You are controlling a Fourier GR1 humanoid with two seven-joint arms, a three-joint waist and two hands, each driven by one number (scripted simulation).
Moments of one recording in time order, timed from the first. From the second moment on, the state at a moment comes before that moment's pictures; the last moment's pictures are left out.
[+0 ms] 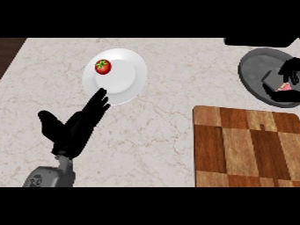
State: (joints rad) left arm -0.11 0.10 -0.15 -1.54 0.23 -0.05 0.24; right arm -0.69 -0.57 -0.12 -0.48 0.28 -0.21 -0.86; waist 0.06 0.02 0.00
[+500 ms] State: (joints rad) left arm -0.14 0.09 -0.17 -1.55 0.23 -0.06 0.24; right arm -0.84 -0.61 -0.14 -0.24 0.33 -0.27 -0.85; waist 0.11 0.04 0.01
